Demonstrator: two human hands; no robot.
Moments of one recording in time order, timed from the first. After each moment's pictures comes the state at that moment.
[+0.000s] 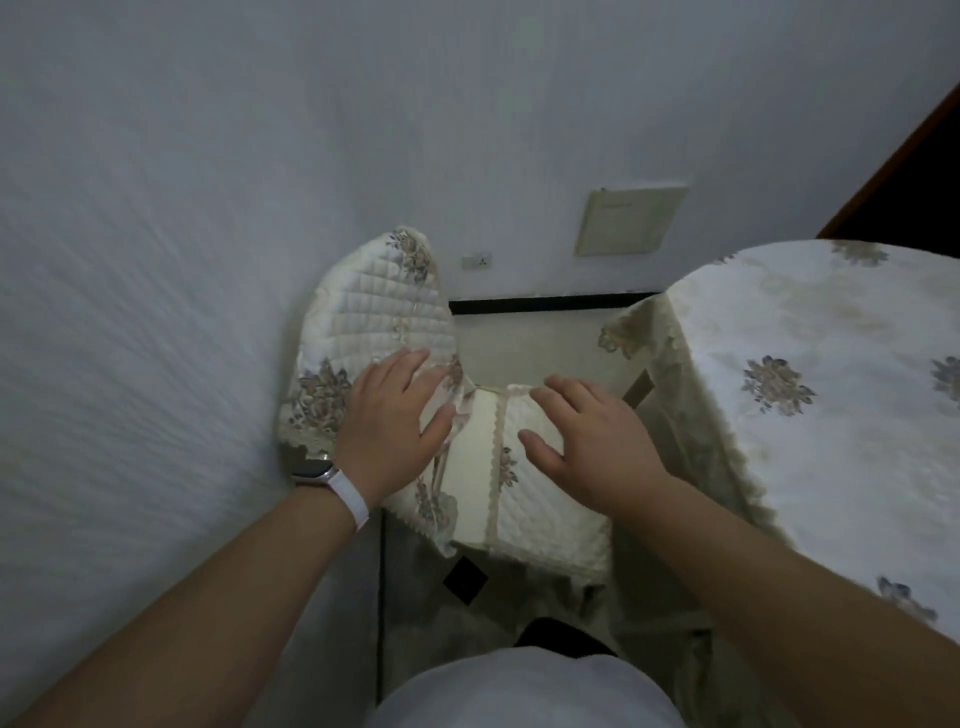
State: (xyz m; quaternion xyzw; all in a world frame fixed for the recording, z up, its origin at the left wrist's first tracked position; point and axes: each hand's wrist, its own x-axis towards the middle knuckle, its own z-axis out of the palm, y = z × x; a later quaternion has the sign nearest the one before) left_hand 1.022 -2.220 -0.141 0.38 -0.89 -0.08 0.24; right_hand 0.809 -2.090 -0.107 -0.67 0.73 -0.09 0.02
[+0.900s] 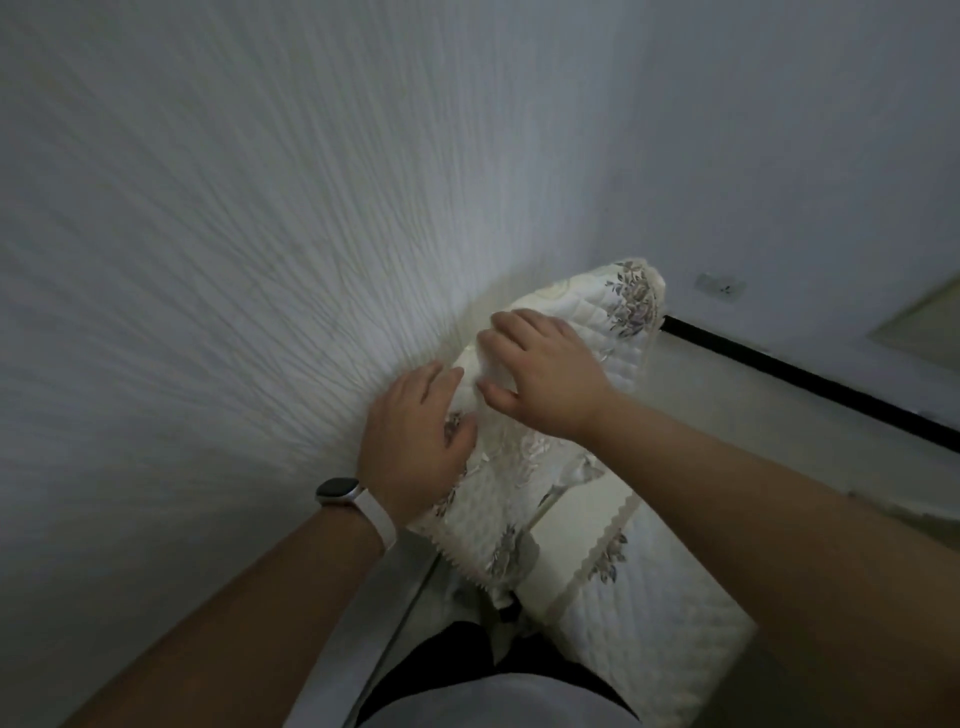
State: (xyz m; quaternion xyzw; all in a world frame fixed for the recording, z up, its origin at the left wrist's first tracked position) left_hand 1.059 -2.315 -0.162 0.68 -0.71 -0.08 0.17; right_hand 0.886 -2.410 -0.159 -0.91 0.40 -0.13 0.05
